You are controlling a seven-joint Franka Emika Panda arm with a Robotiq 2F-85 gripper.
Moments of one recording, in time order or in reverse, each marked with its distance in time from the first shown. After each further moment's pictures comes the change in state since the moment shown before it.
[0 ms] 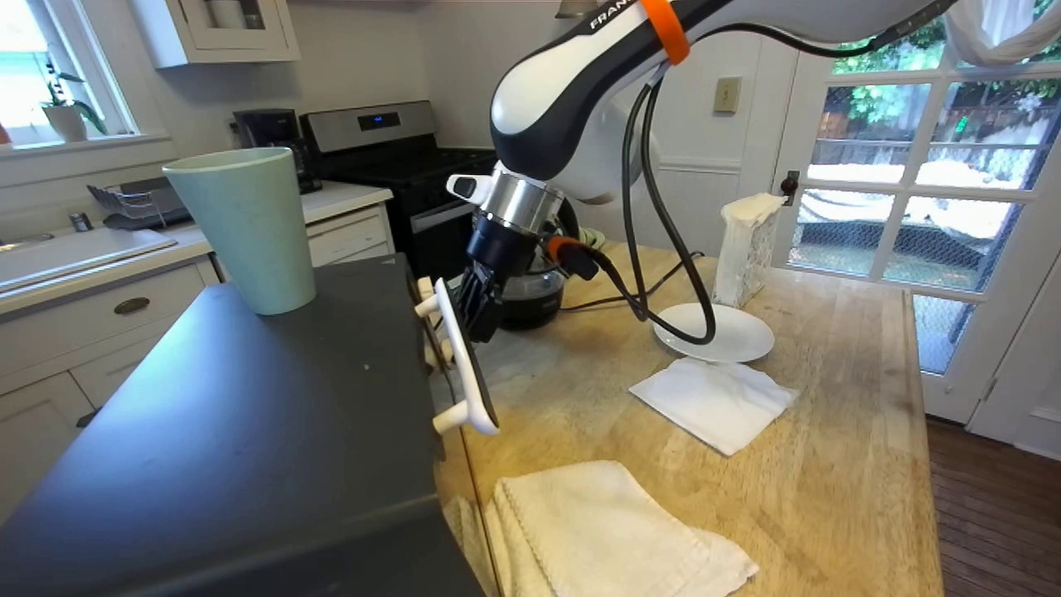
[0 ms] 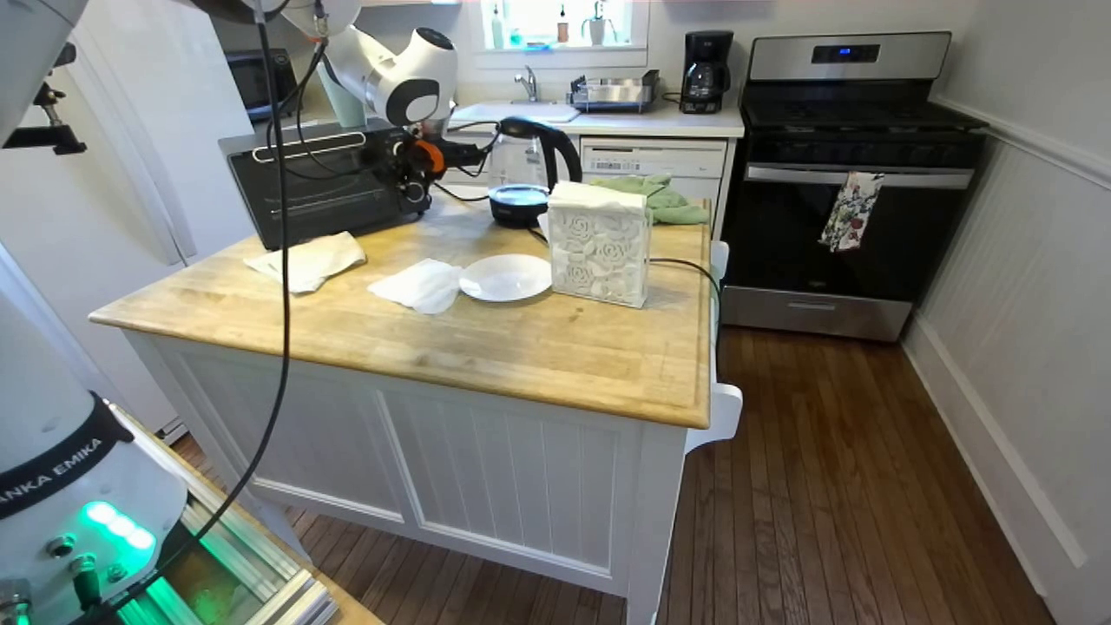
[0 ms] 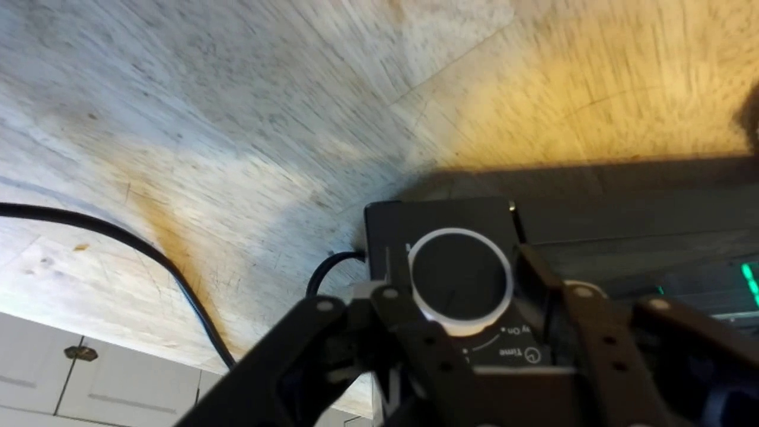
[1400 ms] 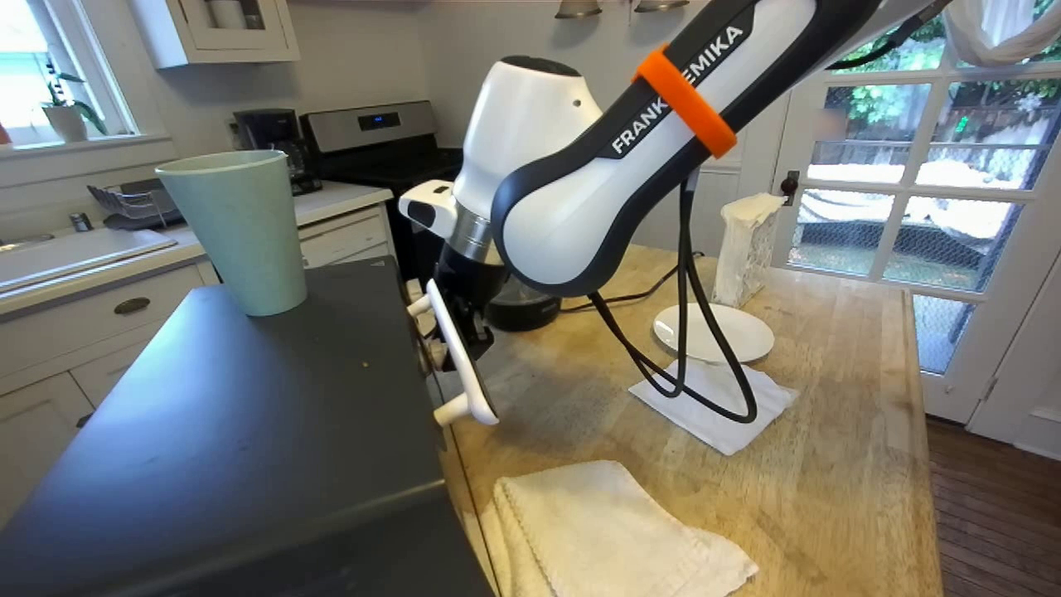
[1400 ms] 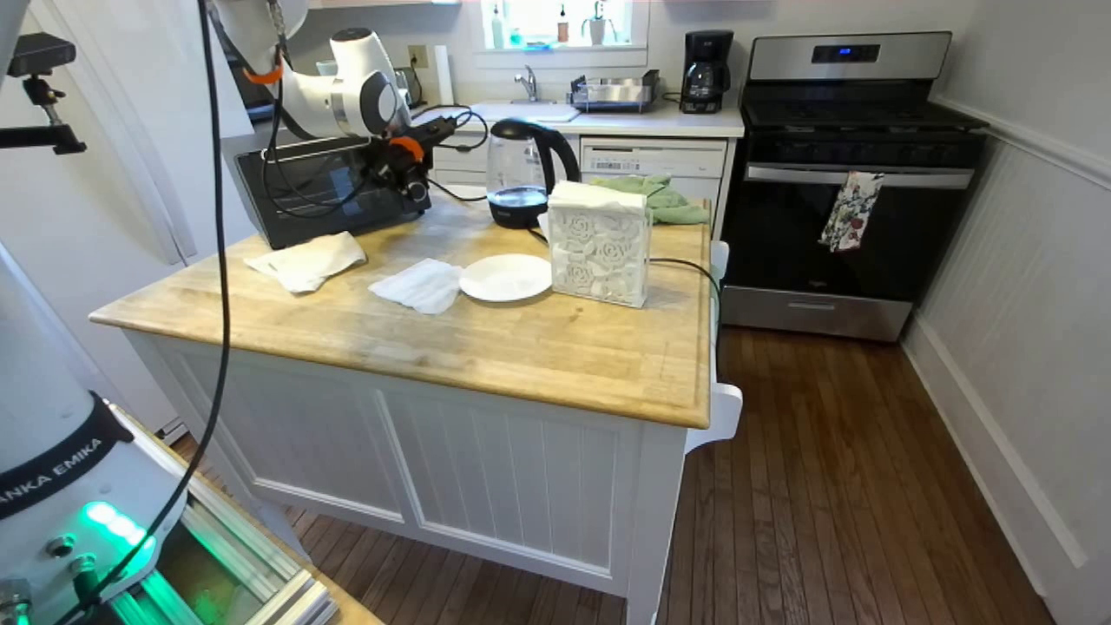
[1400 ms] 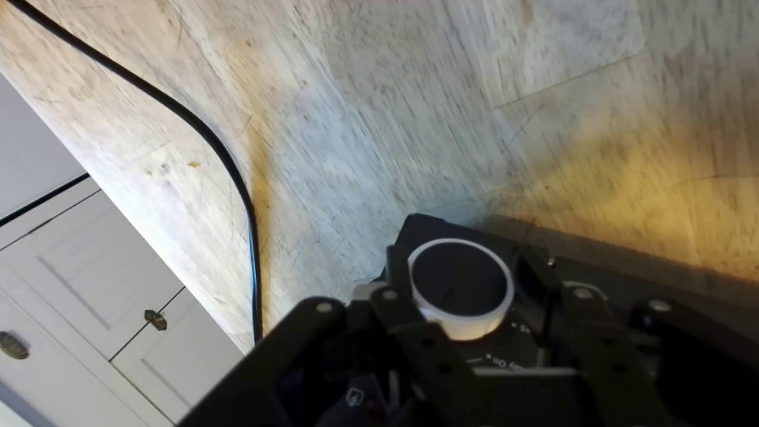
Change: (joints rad) arm 0.282 -0.090 -0.256 -0.136 -0.457 0.333 0.263
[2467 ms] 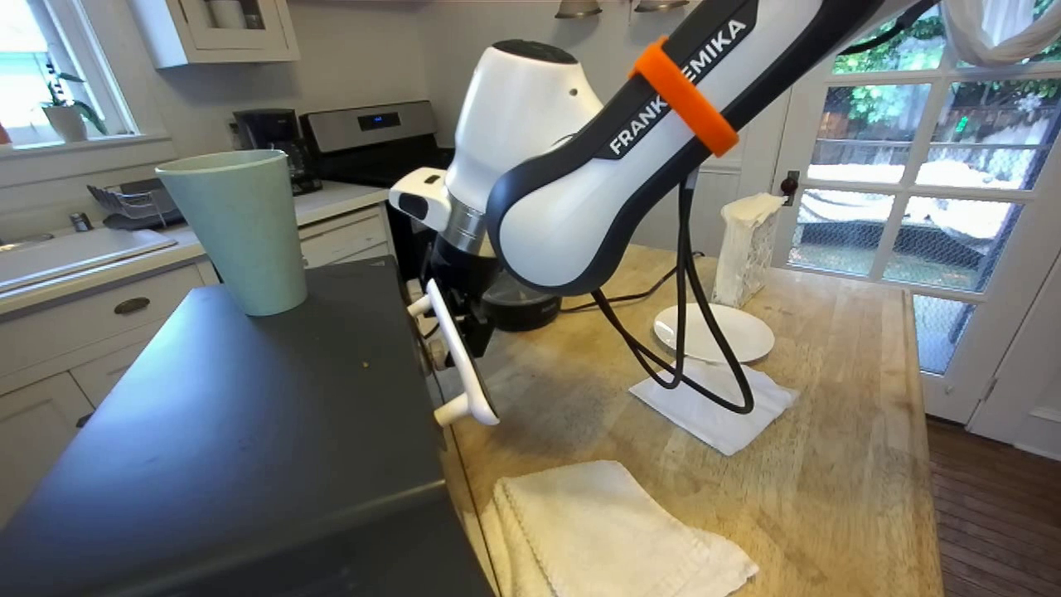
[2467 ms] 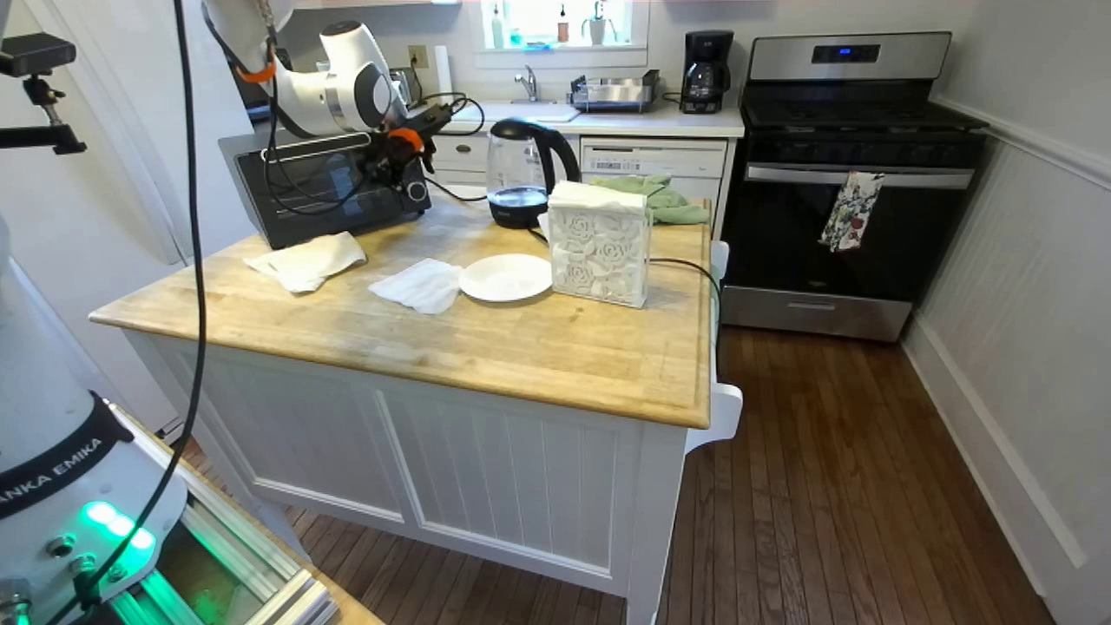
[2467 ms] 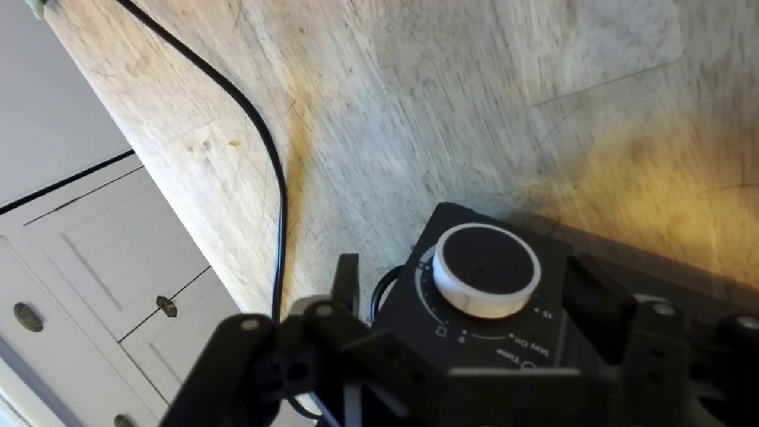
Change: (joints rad) arm 0.088 -0.025 -0.096 -0.001 -0.004 0.021 -0.026
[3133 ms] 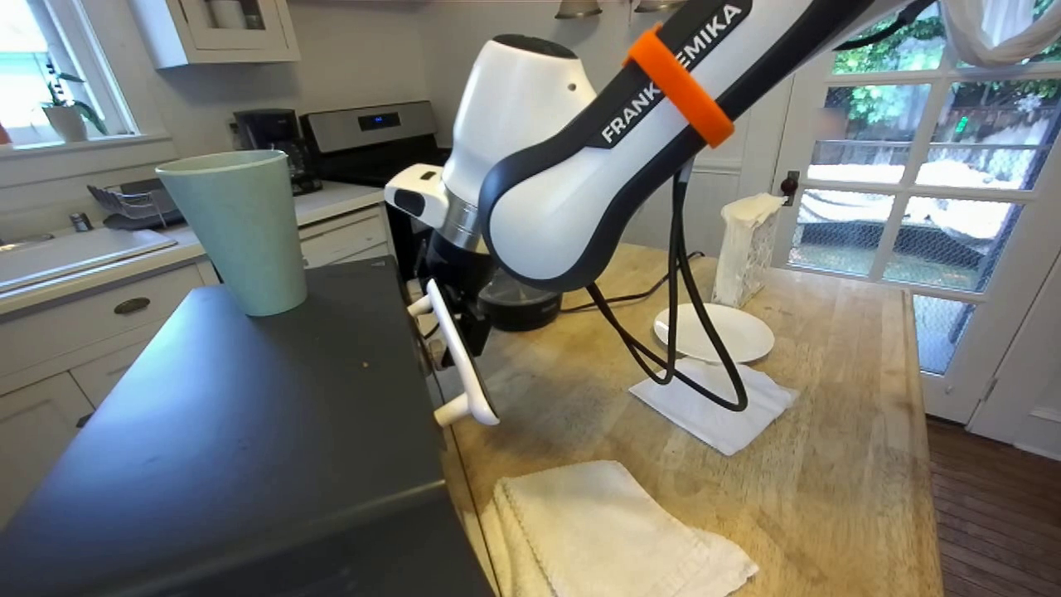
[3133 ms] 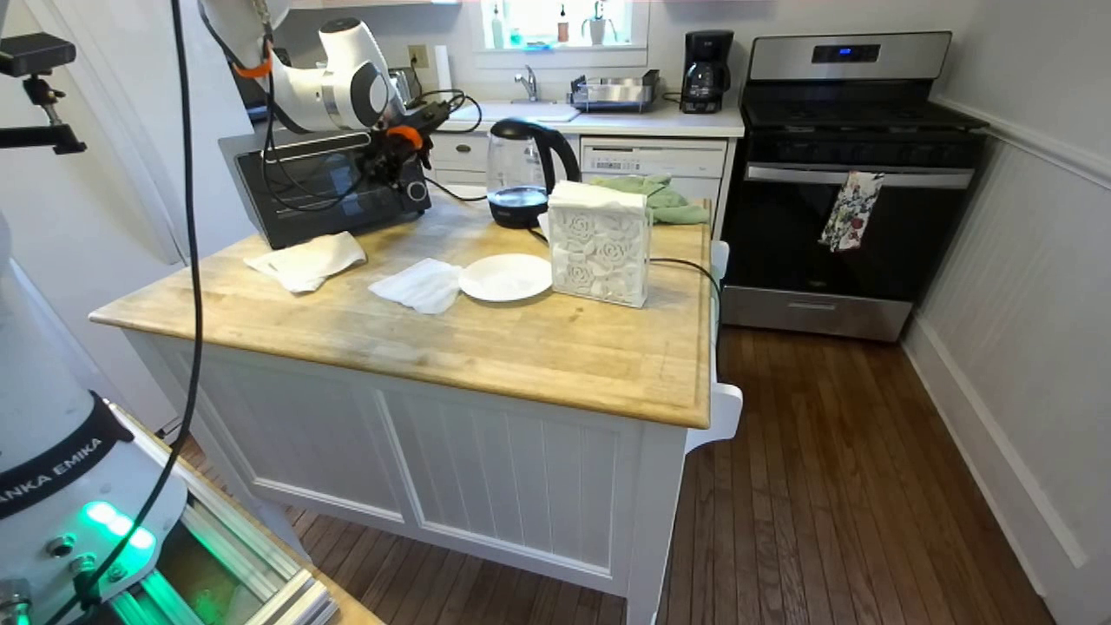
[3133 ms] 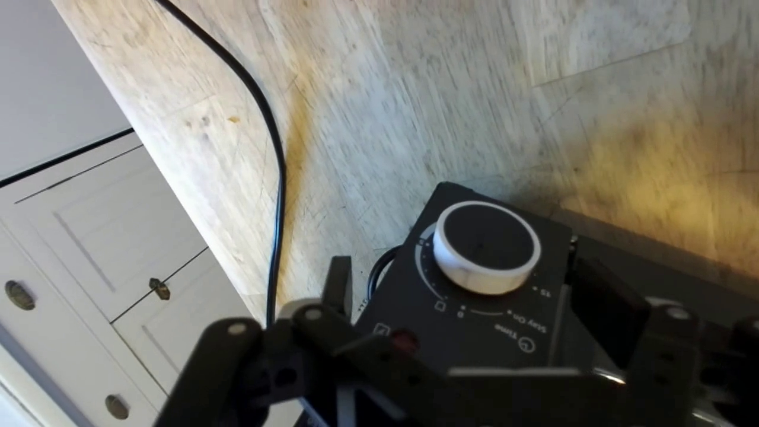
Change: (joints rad) arm 0.008 -0.006 0.001 0.000 0.045 0.004 -0.066
